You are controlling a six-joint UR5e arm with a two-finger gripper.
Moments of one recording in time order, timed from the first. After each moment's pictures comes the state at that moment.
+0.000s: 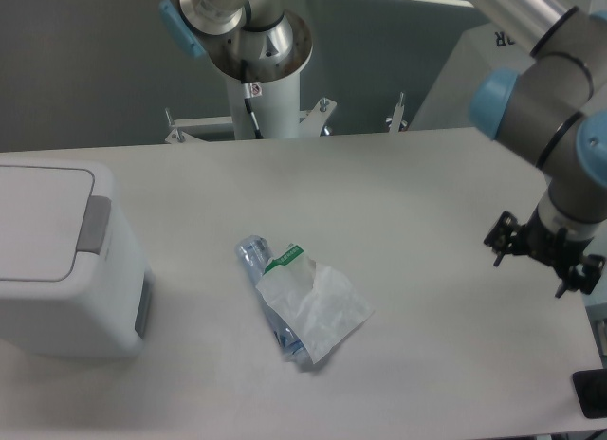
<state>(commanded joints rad) 2.74 -2.22 -1.10 -1.31 1.54 1.31</state>
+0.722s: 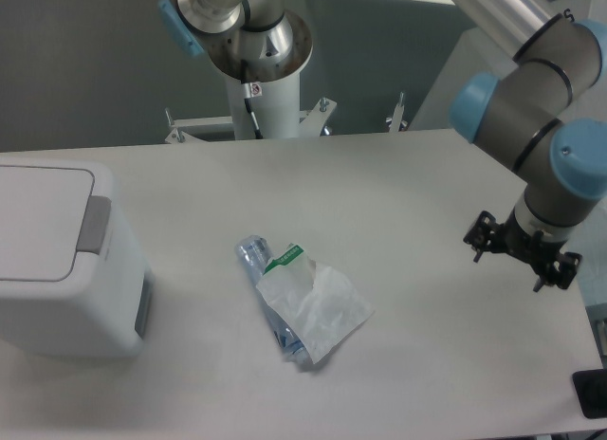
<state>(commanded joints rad) 2.75 -2.13 -1.26 -1.31 1.61 1.24</state>
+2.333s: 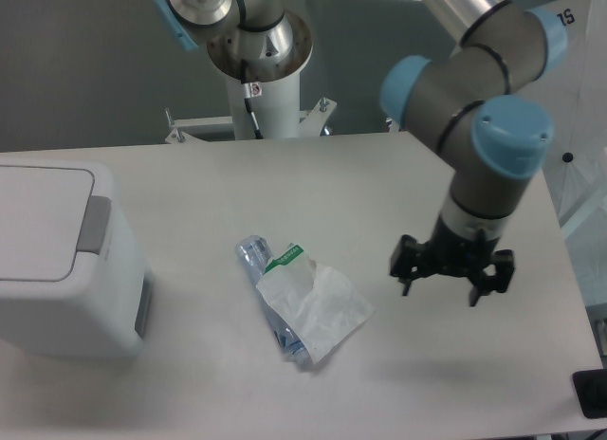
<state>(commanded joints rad) 2.52 -2.00 -1.31 -1.21 1.39 0.63</state>
